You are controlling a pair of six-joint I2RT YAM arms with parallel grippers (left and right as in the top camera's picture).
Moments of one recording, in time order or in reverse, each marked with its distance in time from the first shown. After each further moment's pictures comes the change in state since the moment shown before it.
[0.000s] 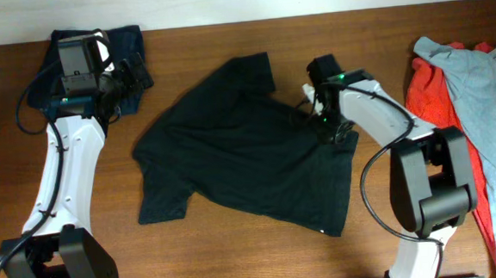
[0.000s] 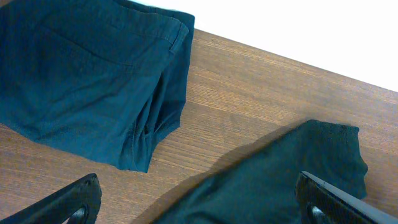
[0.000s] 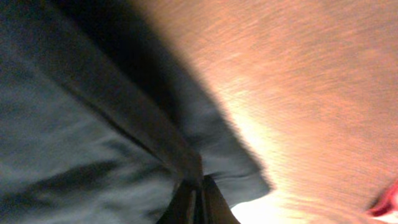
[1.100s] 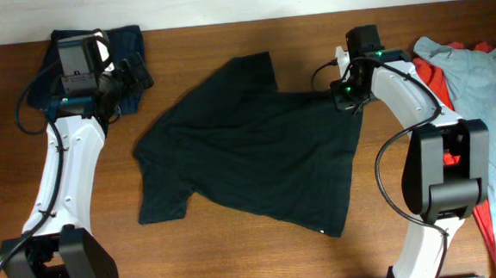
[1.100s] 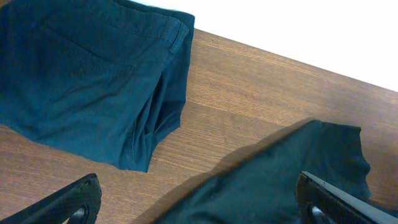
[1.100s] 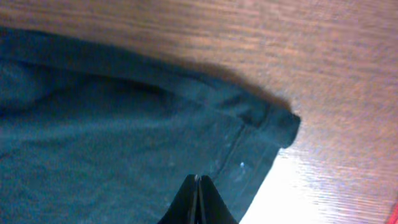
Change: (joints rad) left arm 0.000 0.000 0.000 0.000 0.000 0.000; right arm -0.162 0.060 0.117 0.094 -0.177 0.099
